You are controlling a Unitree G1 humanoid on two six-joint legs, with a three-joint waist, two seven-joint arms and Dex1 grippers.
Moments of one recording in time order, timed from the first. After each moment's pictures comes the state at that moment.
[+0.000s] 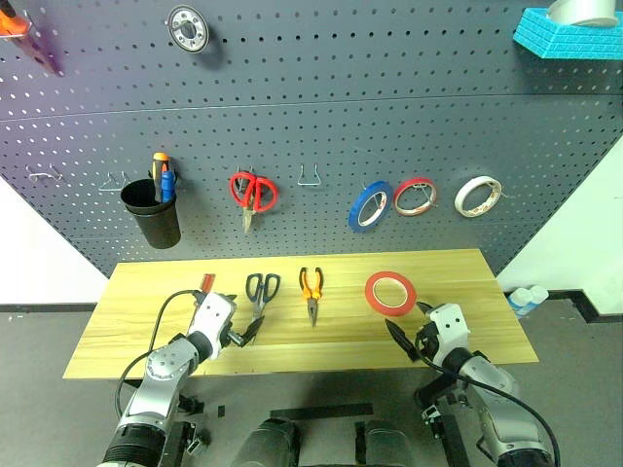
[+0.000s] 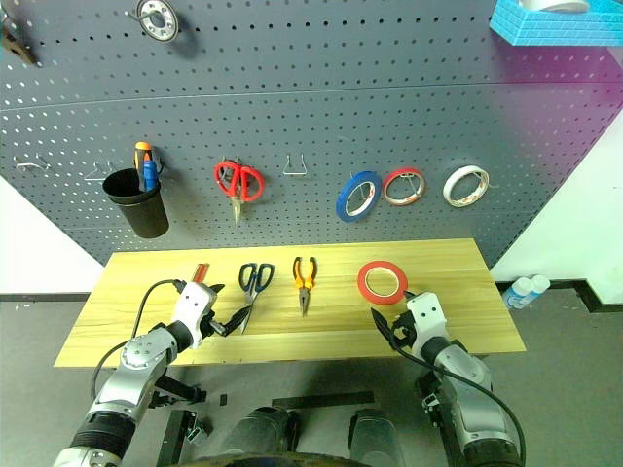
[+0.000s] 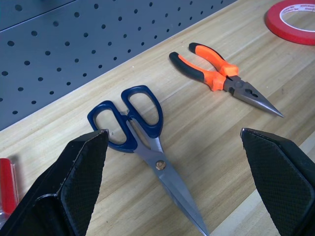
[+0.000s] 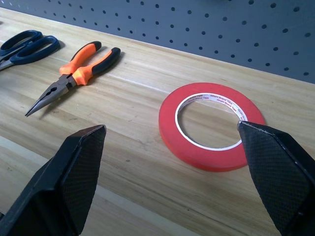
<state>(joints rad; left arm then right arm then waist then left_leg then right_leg) -0.03 0.36 -0.02 0.33 -0.06 -0.12 -0.59 0.09 -0.33 -0.04 0.24 0.13 -0.09 0.54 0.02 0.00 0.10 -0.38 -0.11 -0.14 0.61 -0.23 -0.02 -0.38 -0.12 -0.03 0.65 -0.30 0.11</state>
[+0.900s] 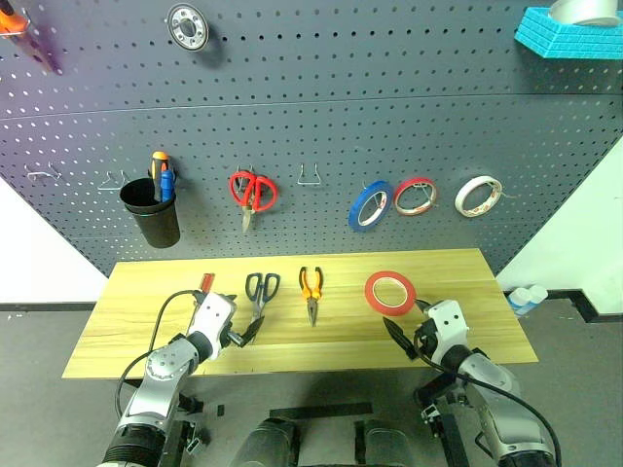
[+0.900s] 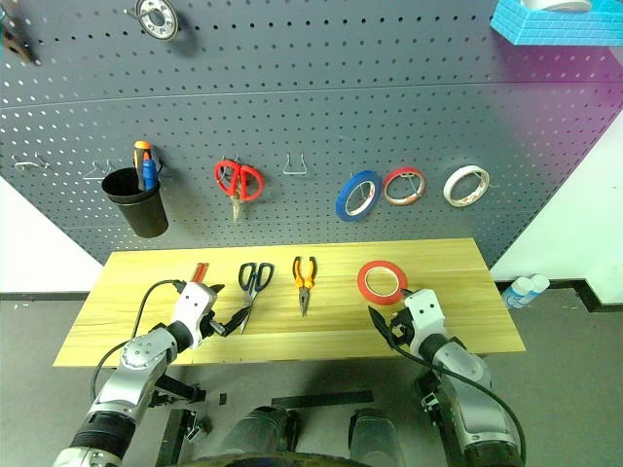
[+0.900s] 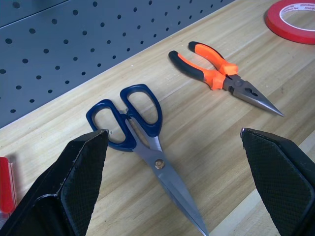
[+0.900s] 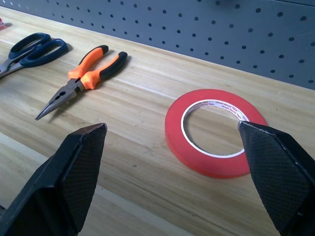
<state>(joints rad) -0.03 0.36 -0.02 0.33 -0.06 -0.12 -0.59 0.10 -0.33 -0.04 0.14 0.13 -0.01 0.53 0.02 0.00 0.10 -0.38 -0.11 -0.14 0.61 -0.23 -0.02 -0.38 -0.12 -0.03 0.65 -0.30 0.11</state>
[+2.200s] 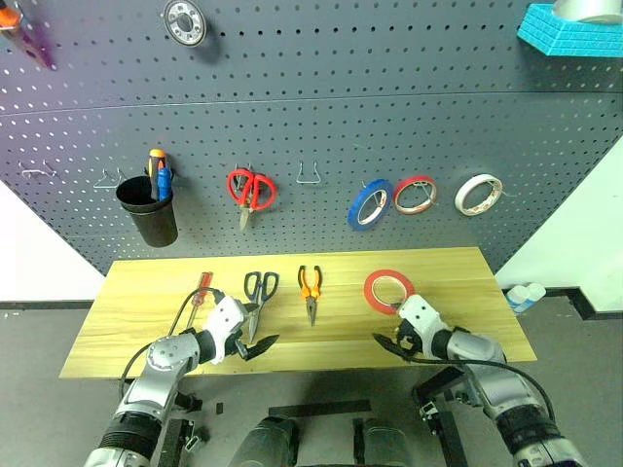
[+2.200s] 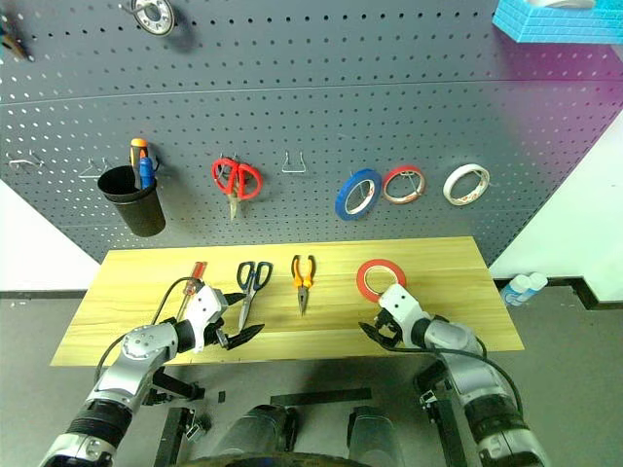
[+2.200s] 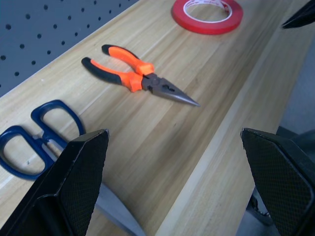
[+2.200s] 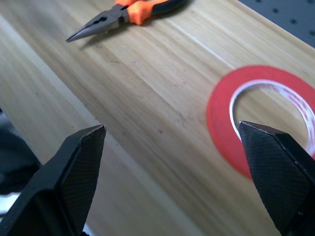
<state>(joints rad) -0.08 0.42 -0.10 0.34 -0.09 -0.14 -0.87 -0.18 -0.47 0.17 0.45 -0.05 -0.04 0.72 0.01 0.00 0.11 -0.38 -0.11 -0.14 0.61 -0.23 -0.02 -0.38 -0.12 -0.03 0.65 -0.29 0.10</state>
